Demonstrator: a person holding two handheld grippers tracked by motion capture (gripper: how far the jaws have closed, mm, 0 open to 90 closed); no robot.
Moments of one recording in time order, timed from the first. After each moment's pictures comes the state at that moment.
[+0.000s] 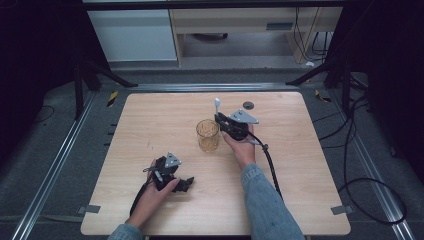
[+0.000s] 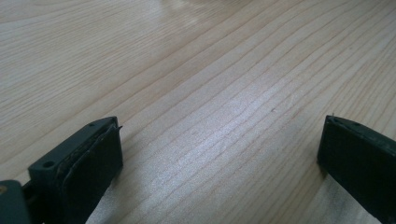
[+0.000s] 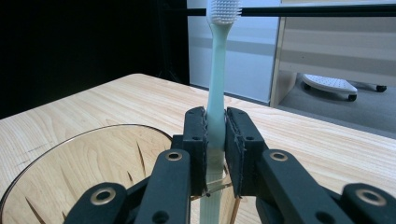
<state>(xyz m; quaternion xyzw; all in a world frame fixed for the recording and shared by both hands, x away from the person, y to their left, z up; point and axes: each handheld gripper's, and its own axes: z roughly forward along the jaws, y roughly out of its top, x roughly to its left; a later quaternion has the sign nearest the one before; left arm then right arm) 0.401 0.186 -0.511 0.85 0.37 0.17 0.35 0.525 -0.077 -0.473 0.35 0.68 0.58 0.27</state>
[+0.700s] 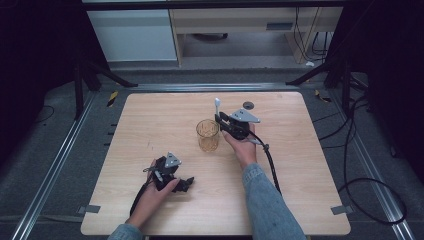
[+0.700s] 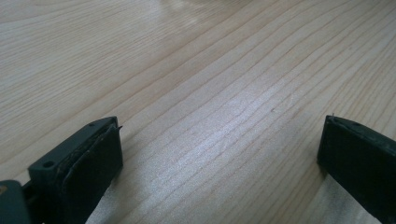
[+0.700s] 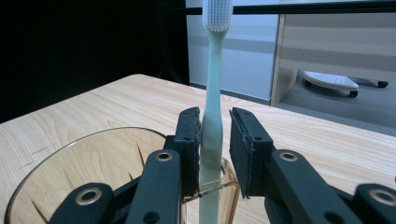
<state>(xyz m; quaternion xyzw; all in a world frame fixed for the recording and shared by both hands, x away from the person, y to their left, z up) 0.401 0.185 -0.511 0.84 0.37 0.17 0.35 0.523 -0.080 -0.467 0.36 0.68 0.58 0.27</state>
